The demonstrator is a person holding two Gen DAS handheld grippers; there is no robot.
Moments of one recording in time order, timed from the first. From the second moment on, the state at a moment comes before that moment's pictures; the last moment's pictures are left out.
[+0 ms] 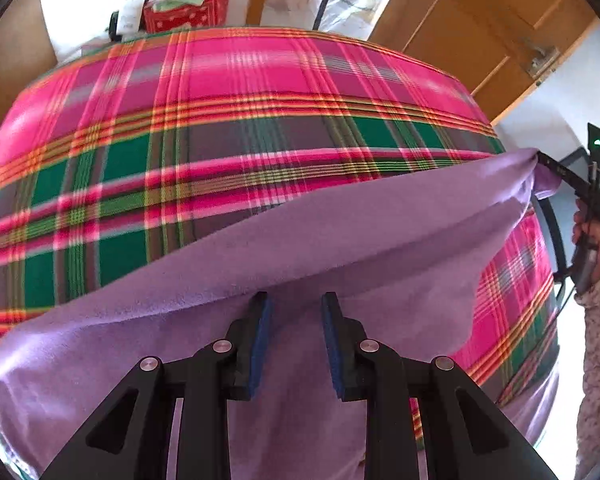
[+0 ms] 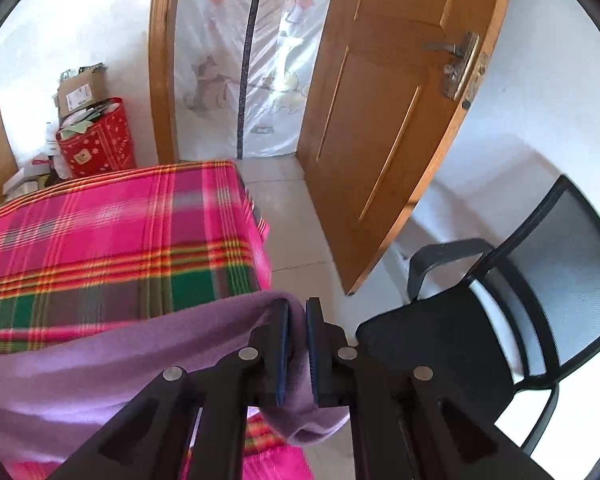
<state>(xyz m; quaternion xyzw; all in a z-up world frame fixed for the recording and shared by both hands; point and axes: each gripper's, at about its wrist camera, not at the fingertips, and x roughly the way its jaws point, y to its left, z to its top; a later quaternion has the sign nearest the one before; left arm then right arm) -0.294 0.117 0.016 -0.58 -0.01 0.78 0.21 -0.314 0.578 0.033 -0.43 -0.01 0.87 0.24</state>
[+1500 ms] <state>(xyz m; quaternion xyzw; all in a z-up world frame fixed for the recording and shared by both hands) -0.292 0.034 0.016 -0.57 -0.08 0.81 0.13 -0.238 0.432 0.071 -0.39 -0.04 0.92 0.06</state>
